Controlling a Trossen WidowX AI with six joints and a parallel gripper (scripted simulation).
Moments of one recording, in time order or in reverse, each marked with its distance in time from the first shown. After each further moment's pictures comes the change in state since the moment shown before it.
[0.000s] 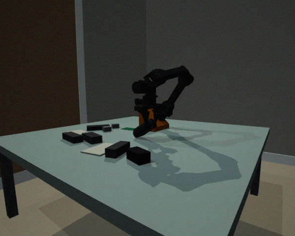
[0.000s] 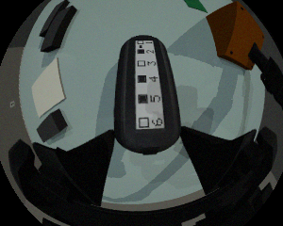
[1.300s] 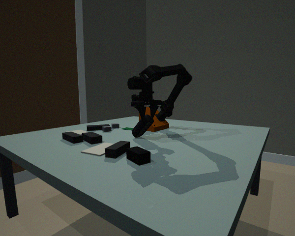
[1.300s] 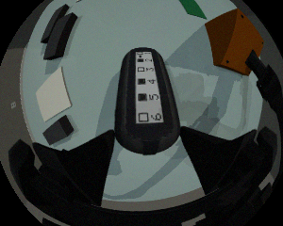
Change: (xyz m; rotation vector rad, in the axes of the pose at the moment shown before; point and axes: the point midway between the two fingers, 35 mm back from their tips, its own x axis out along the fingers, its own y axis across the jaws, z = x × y) arm -0.020 -0.001 0.024 0.002 0.008 0.002
